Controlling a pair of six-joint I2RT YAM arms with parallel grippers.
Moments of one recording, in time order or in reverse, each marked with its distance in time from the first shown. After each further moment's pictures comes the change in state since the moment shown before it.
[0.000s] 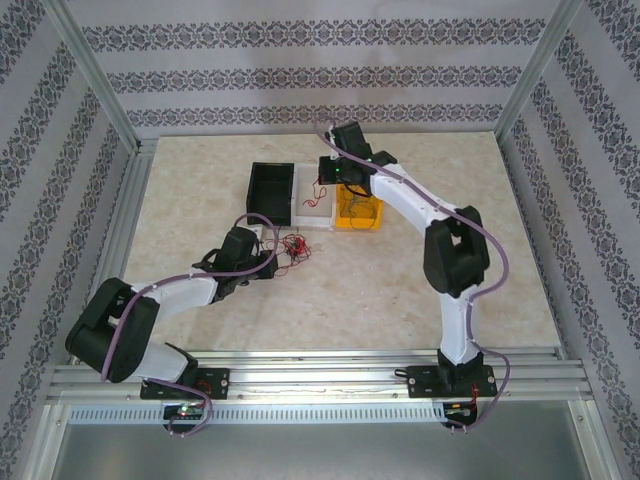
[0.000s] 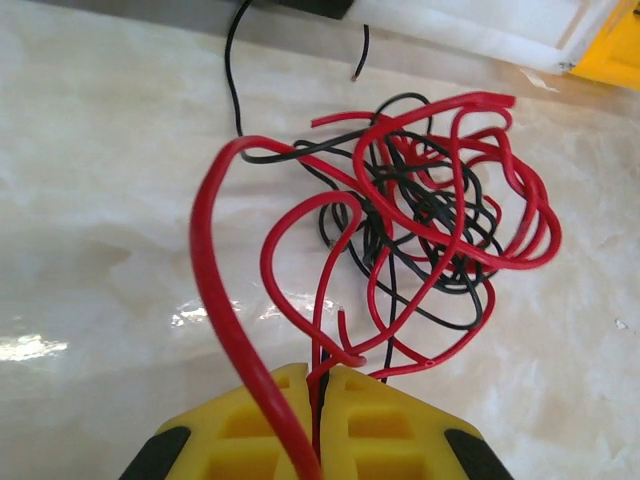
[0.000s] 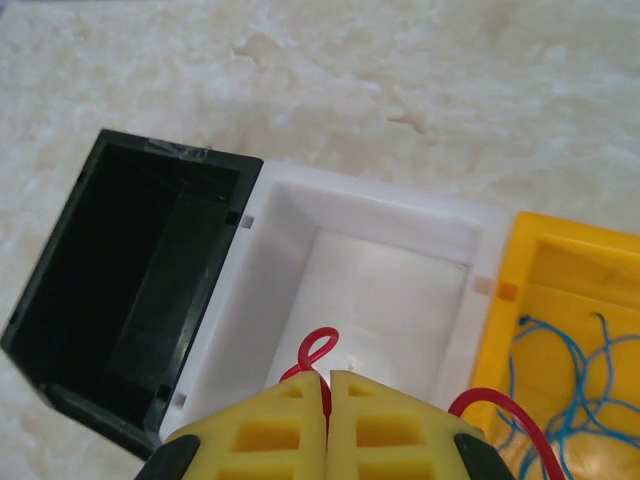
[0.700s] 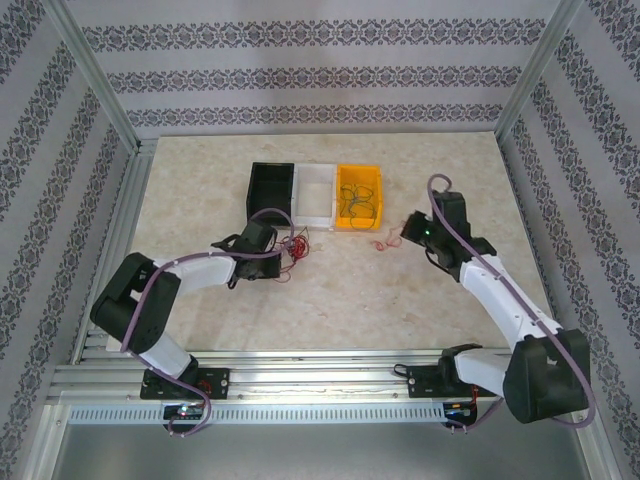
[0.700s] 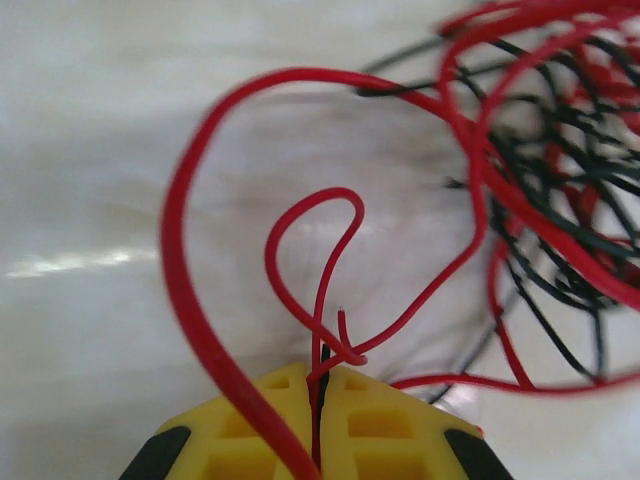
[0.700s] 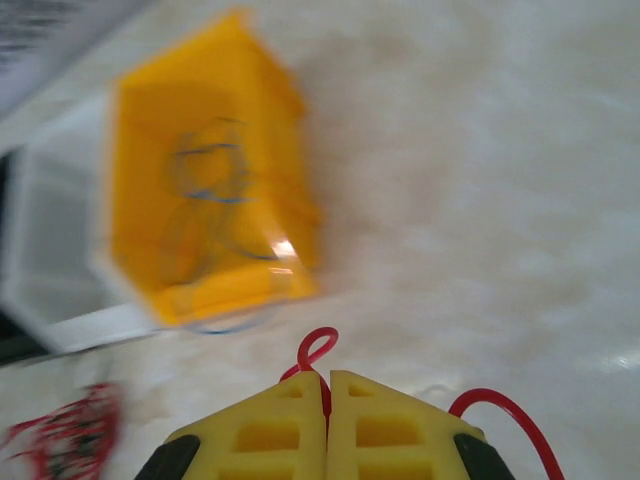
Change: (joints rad) left arm -0.040 0.174 0.193 -0.280 -0.048 0.065; right arm -0.273 -0.899 -0.990 0.174 -0.009 0.271
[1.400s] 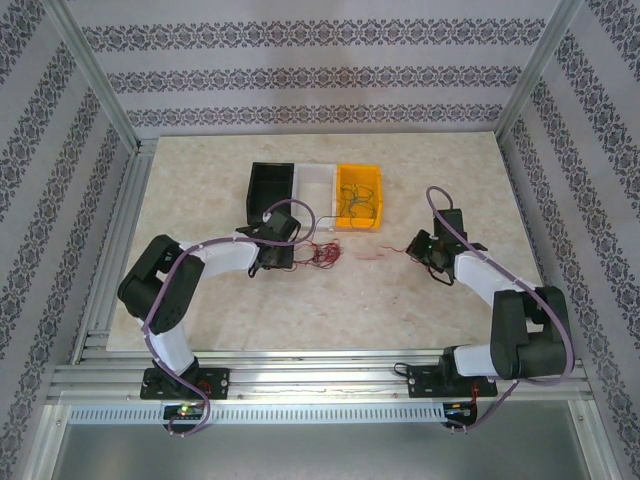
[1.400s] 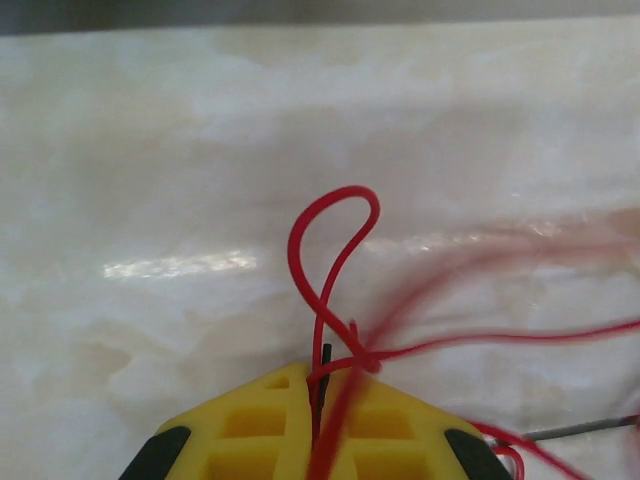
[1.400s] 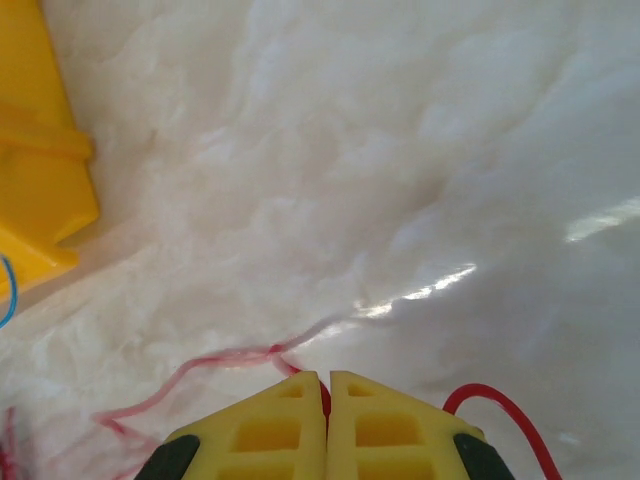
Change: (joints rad) left arm -0.072 0.187 0.241 -0.172 -0.264 -0.030; right arm -0.165 0.183 -0.169 0.076 -0.022 0.045
